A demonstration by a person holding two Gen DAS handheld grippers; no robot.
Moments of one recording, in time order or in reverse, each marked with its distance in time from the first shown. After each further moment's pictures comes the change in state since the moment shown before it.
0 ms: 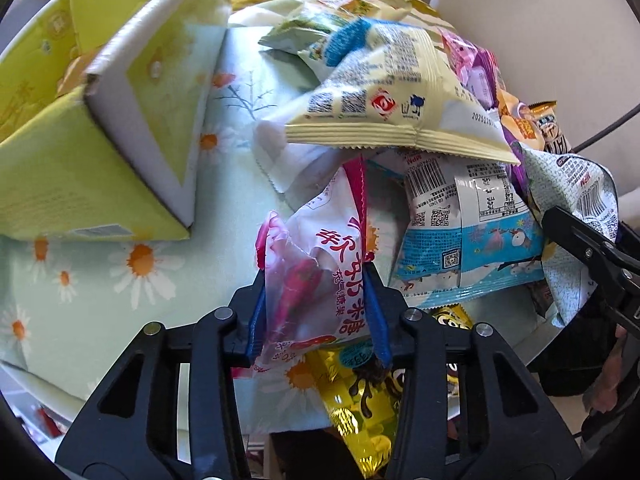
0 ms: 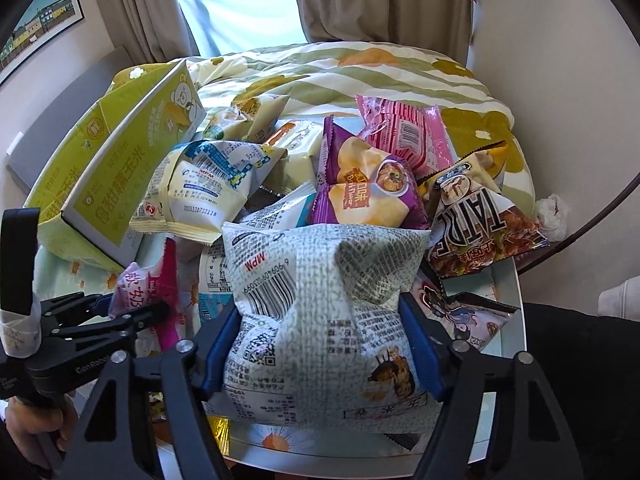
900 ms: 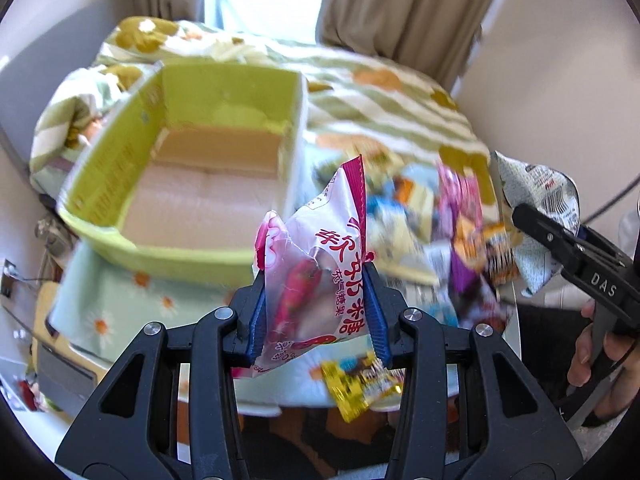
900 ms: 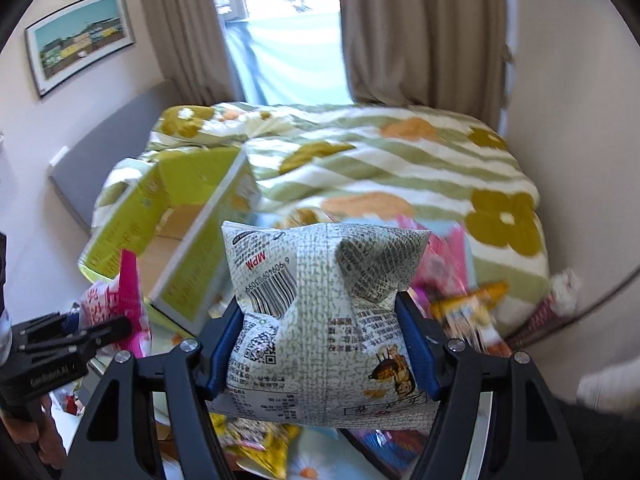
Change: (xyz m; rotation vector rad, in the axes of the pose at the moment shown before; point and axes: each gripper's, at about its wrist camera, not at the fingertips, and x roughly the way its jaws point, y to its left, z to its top) left arm -0.169 0.020 0.030 -0.143 -0.263 0.054; right arm -0.080 0.029 0.084 -0.112 -0.178 0.132
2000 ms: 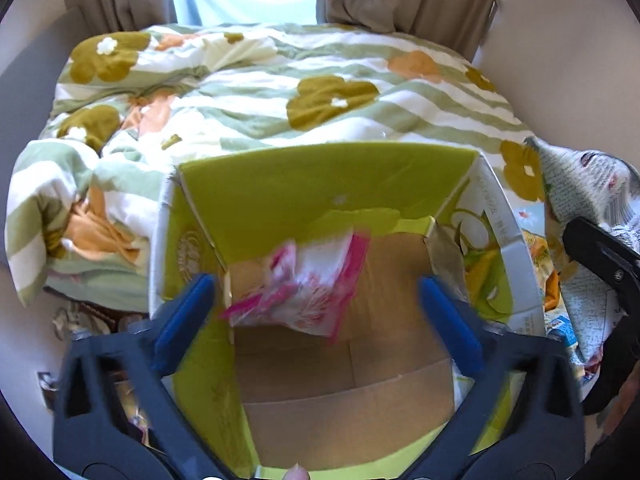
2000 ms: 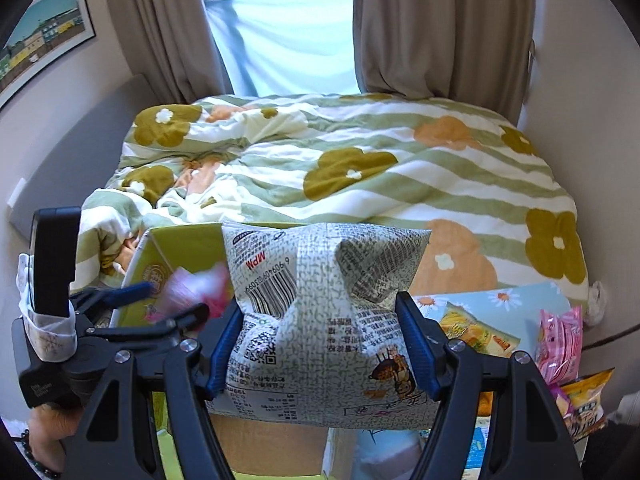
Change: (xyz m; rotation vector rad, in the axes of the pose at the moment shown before) left arm 0.175 0.171 0.215 0.196 0.130 -0.011; right arm 0.180 0.165 0.158 0.102 0.096 -0.103
